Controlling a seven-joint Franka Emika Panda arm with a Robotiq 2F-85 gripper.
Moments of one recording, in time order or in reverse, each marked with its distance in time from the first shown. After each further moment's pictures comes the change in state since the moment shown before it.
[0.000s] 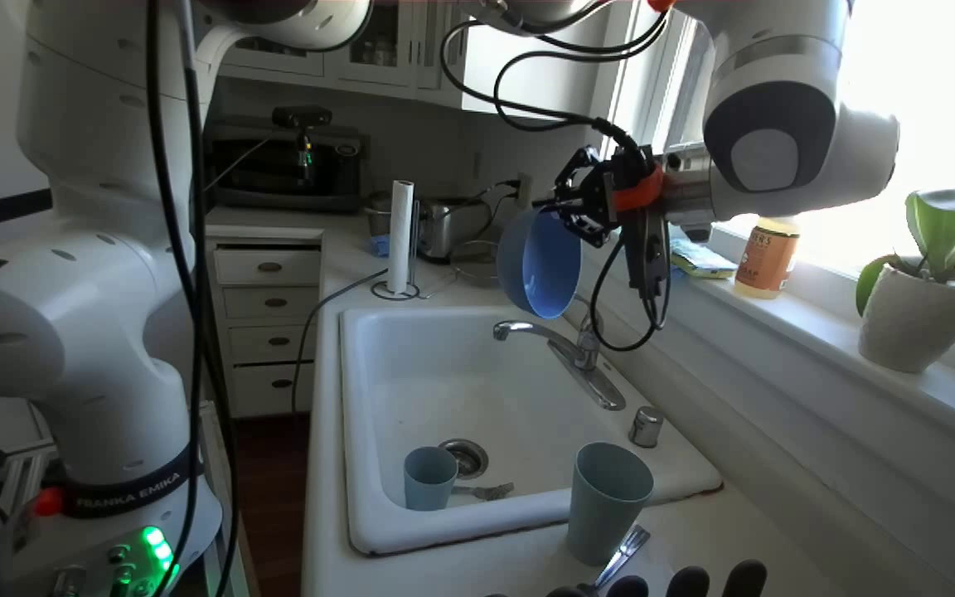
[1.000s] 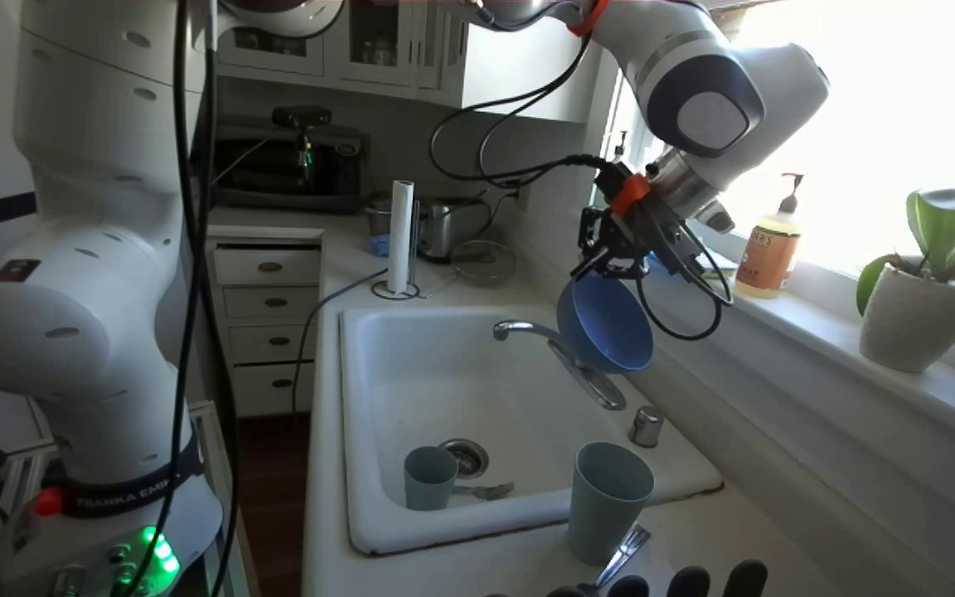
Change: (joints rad) arm 0.208 -0.049 -0.037 -0.054 -0.351 0.549 0.142
